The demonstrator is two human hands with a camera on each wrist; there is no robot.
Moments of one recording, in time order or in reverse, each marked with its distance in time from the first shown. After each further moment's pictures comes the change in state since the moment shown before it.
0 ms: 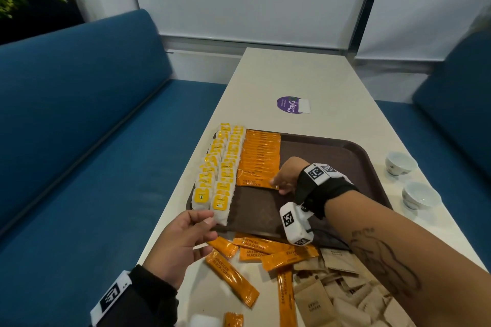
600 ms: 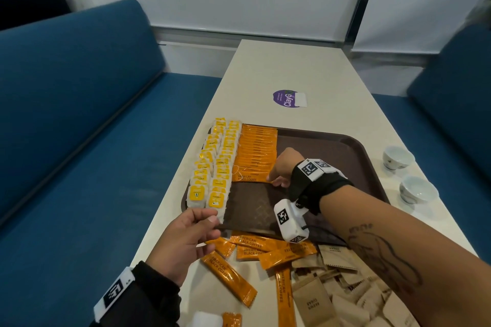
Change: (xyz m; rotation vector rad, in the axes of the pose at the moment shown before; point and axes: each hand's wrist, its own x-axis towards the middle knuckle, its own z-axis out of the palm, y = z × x) left_hand 0.009 -0.003 0.006 0.027 -0.020 -0.054; right_hand 0.019 -0.006 0.005 -0.068 0.127 -0.014
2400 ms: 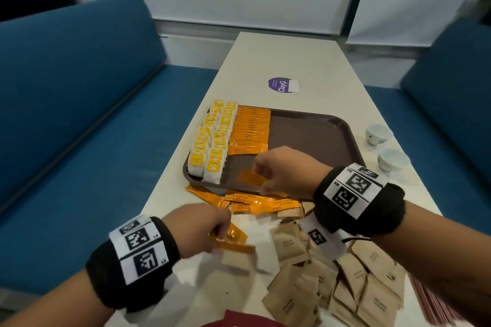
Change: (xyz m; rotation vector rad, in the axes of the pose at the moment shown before) left_hand -0.048 -0.001 0.008 1.645 -0.468 0.392; right_hand -0.169 0.047 0.012 -0.615 0.082 -0.760
